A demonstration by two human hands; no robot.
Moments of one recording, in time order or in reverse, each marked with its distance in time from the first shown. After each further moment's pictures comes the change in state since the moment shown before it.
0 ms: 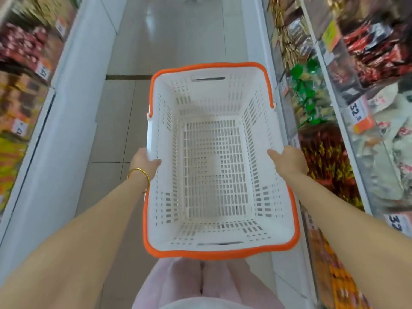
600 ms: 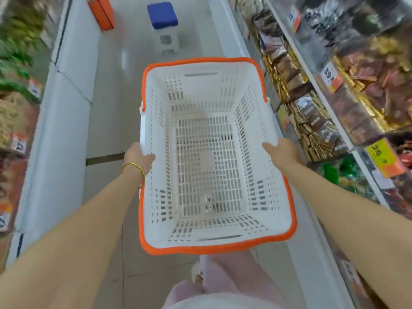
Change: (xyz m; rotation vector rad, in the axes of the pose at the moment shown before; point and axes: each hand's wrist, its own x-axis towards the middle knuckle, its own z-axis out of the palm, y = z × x) left_hand 0.488 0.350 -0.062 0.082 -0.068 0.131; right_hand 0.424 -0.344 -0.059 0.135 0.039 0.071
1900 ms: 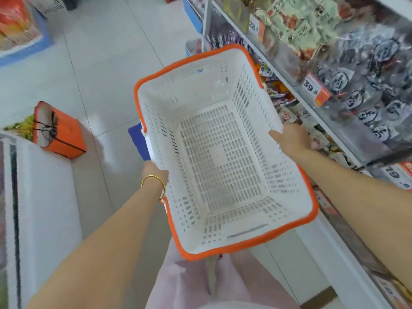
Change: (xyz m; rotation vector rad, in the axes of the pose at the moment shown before) left_hand 1.042 0.637 -0.022 0.196 -0.131 -0.029; right_hand 0.990 -0.640 -0.064 -0.080 0.135 0.067
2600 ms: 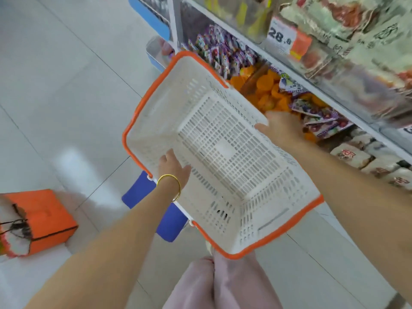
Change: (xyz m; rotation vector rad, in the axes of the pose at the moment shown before) left_hand 0.343 0.239 0.044 0.540 -0.283 0.371; right_hand 0.334 -0.139 0.074 -0.117 -0.036 -0.002
